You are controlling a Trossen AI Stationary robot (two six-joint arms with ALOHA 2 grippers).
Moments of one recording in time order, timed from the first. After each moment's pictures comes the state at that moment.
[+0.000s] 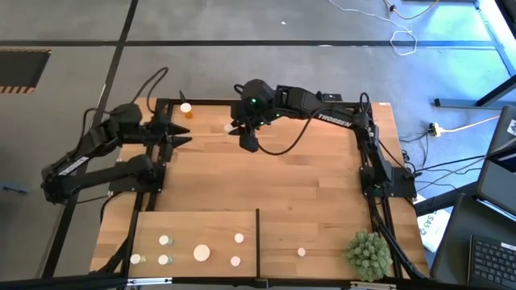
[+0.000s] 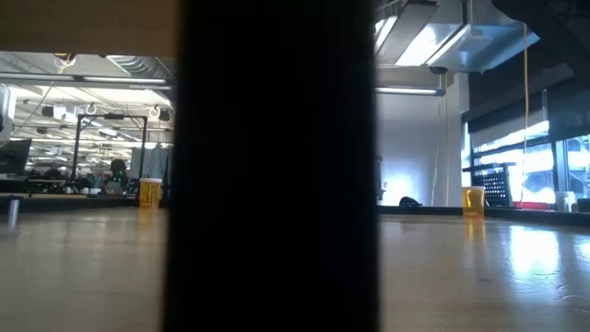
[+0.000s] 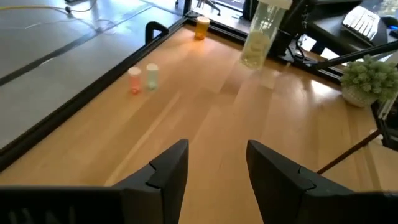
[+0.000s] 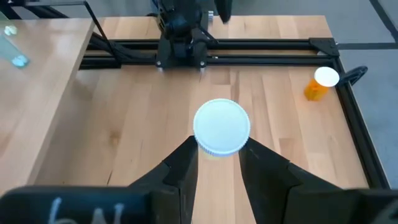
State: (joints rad) left arm 0.56 0.47 0.79 -0.66 0.21 -0.15; right arm -0.19 2.11 2.34 -0.91 -0.21 -0.11
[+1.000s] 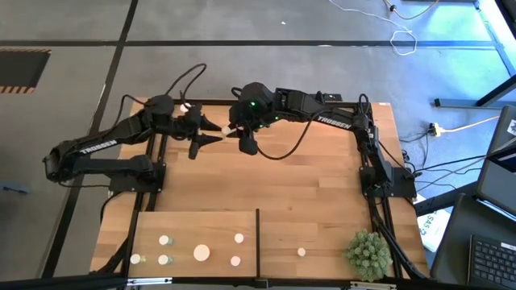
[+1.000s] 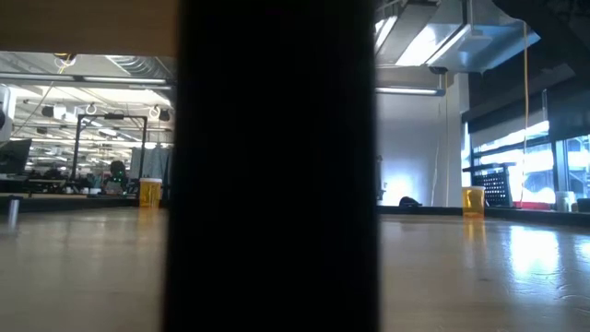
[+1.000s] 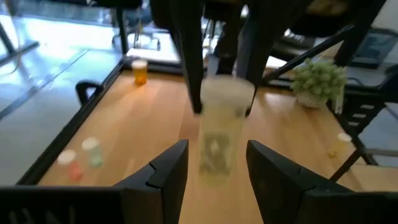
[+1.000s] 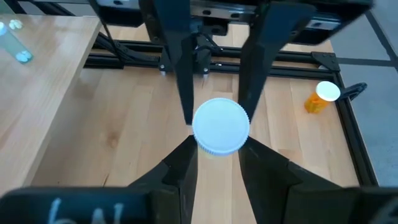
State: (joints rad) left arm 0.45 0.83 0.78 -0.16 0.36 -0.02; right arm -0.16 2.11 2.34 -0.88 -0.20 -0.16
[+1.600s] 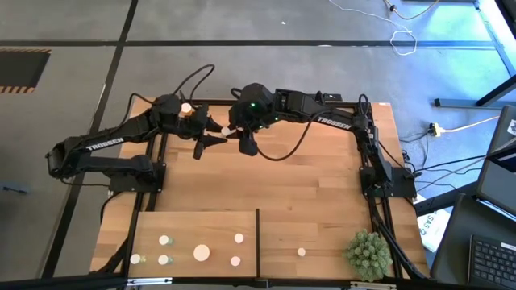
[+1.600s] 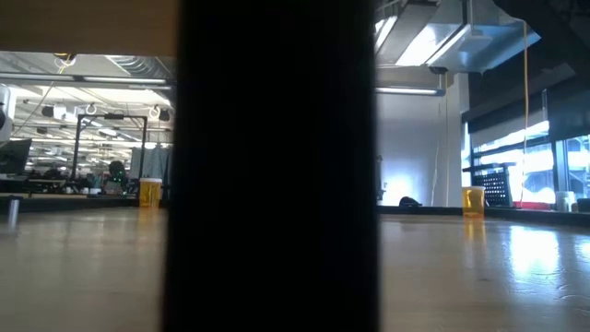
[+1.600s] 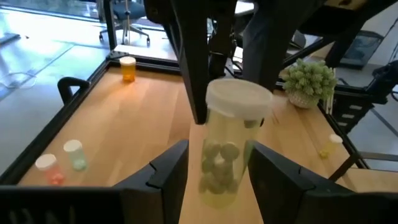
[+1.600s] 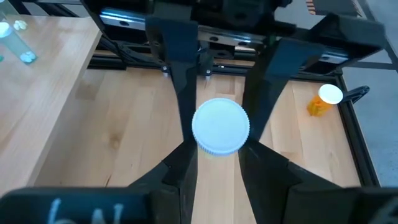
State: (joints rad) left arm 0.45 0.91 0.78 -0.09 0.41 -0.04; right arm -0.16 2.11 2.34 -0.88 -0.20 -0.16
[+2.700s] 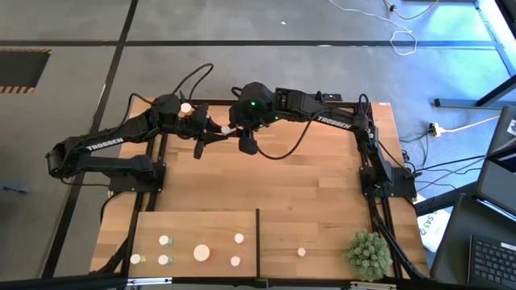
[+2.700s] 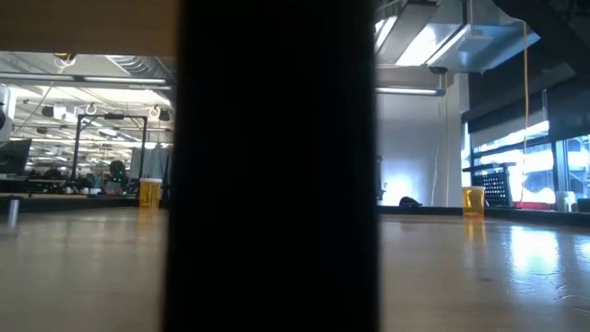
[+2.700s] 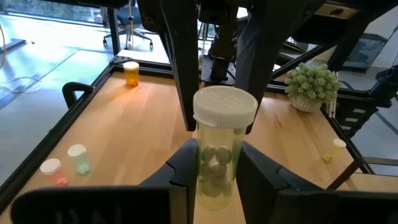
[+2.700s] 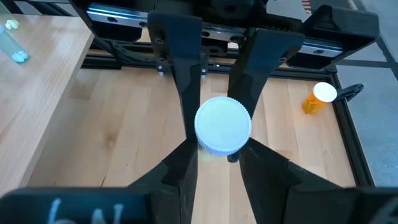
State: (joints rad) left arm 0.45 0.91 0.78 -0.08 0.39 -0.04; right arm -0.16 2.11 2.34 -0.88 -0.20 -0.16
